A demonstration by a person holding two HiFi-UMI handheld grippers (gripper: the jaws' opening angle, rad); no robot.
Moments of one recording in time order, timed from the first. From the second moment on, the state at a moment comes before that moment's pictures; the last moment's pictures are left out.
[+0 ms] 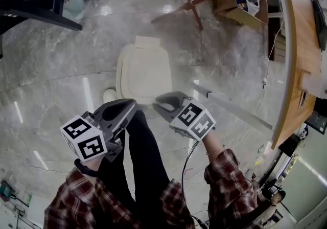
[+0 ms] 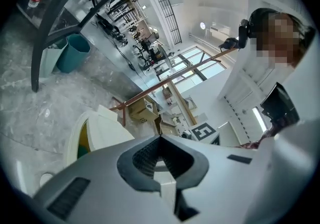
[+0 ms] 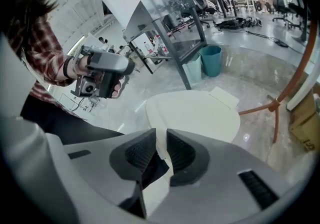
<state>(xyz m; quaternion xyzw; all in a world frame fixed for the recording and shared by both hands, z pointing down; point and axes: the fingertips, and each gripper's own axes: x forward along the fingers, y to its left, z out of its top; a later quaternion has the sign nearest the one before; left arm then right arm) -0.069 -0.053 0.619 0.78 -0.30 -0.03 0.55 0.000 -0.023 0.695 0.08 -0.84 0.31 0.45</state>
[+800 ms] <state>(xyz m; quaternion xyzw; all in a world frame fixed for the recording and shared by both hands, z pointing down) -0.057 -0.043 0.704 0.77 -0.27 0.04 0.57 0.004 0.027 0.822 0.13 -0.80 0.31 0.50</state>
